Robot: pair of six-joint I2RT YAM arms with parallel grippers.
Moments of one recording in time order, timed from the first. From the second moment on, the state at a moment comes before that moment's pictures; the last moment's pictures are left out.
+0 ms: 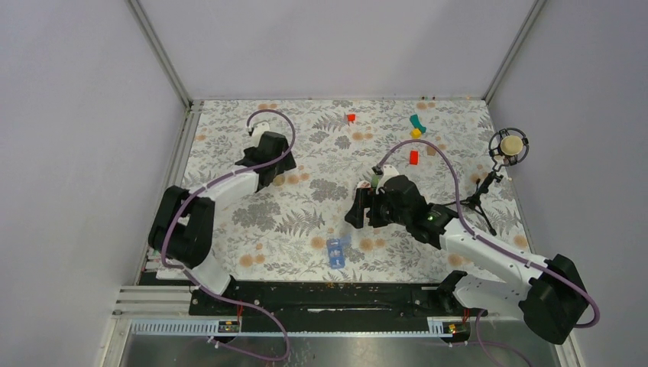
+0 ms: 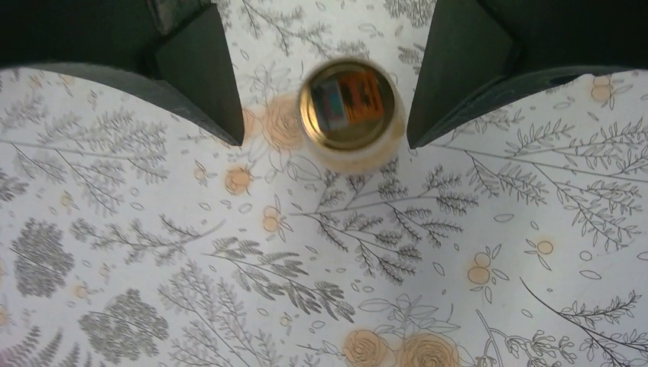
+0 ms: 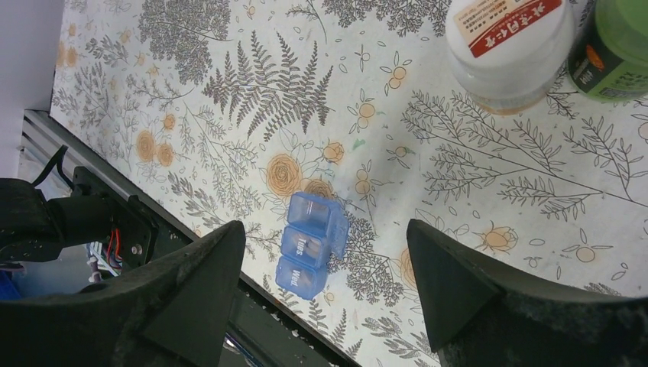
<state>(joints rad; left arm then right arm) -0.41 1.60 0.98 -0.13 -0.40 -0.60 0.75 1.10 0.68 -0.22 -0.09 0.60</state>
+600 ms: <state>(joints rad) -0.42 1.65 0.95 -0.08 -0.35 -0.57 0.75 1.07 0.67 -0.30 -0.06 0.58</state>
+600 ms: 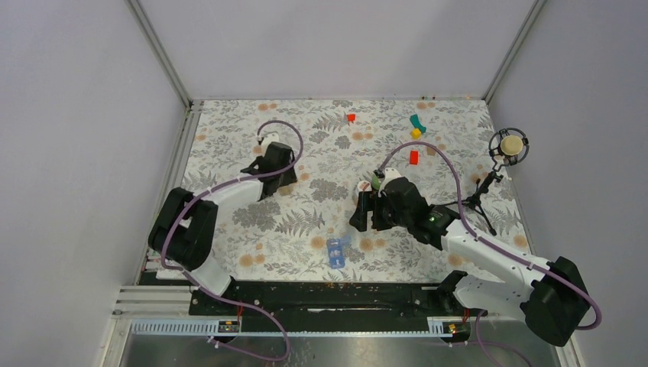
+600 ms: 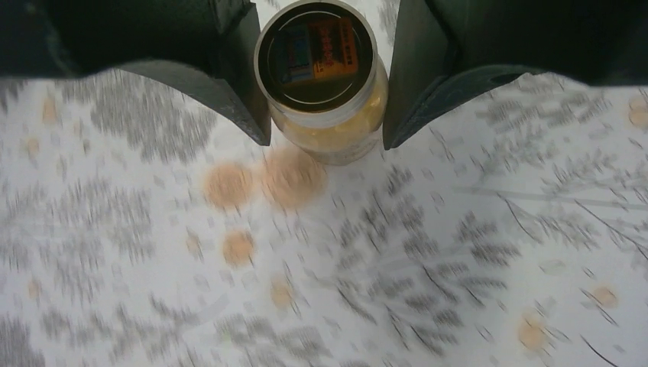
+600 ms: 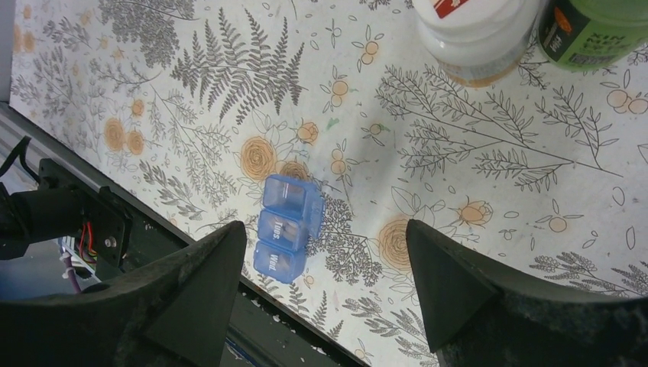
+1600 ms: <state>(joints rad) -0.70 1.01 0.74 -0.31 -0.42 -0.62 0.87 1.25 0.86 -0.34 -0.02 0.53</state>
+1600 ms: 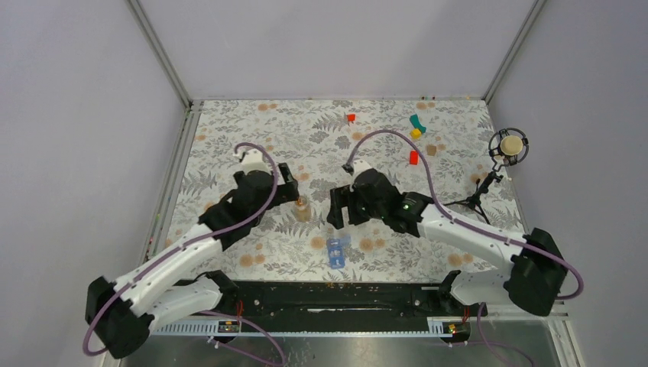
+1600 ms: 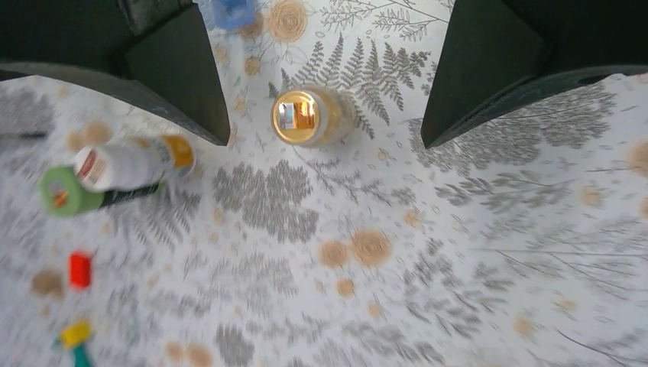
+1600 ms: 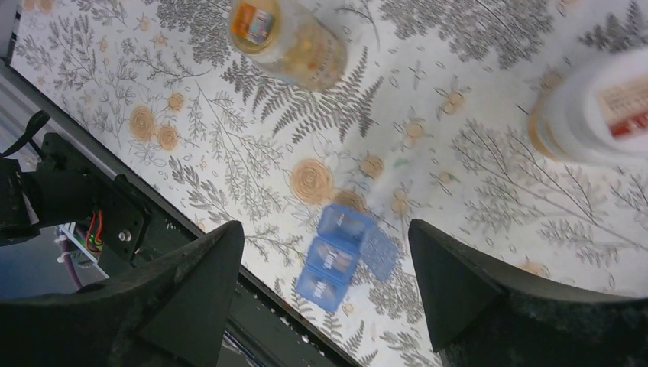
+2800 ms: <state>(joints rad) -0.69 0.62 0.62 -0.45 -0.70 -0.67 1.02 1.91 1.44 -0.38 0.26 0.31</state>
